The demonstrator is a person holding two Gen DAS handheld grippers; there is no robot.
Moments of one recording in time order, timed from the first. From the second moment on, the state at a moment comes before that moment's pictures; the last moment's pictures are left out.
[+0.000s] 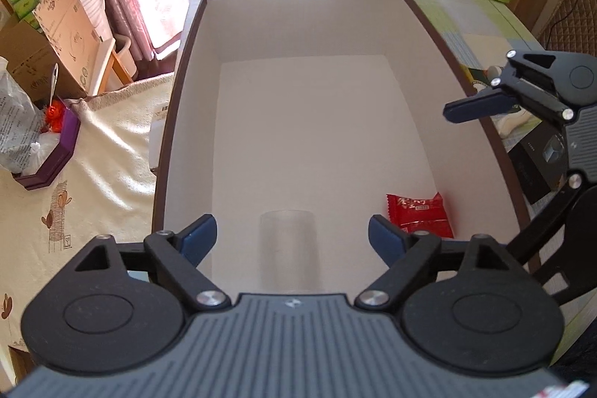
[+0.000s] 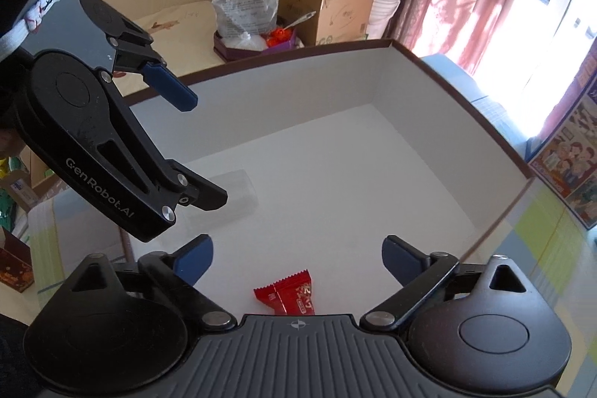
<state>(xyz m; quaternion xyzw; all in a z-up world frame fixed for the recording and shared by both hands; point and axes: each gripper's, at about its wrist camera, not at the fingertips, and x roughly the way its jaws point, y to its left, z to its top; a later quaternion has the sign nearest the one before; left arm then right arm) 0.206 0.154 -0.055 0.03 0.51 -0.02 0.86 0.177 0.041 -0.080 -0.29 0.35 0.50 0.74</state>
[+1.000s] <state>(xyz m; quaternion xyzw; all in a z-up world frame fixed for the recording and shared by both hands) 0.109 0.120 -0.006 0.01 0.46 0.05 0.89 0.116 -0.051 -0.028 -0.21 0.34 0.50 0.77</state>
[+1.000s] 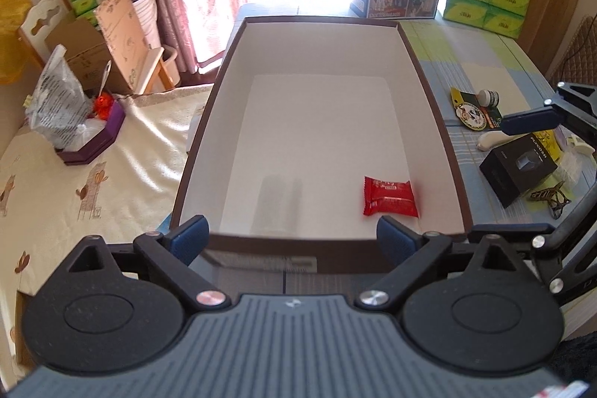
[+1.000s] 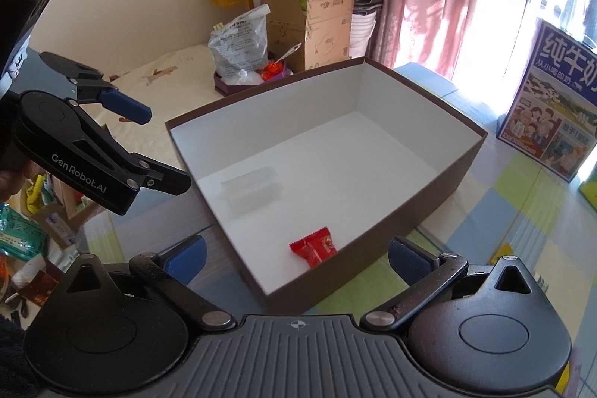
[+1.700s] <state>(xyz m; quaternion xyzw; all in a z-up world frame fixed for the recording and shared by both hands) 0.064 0.068 -0.014 -0.03 0.48 0.08 0.87 0.092 -0.111 -0.030 -0.19 0.36 0.53 0.75</state>
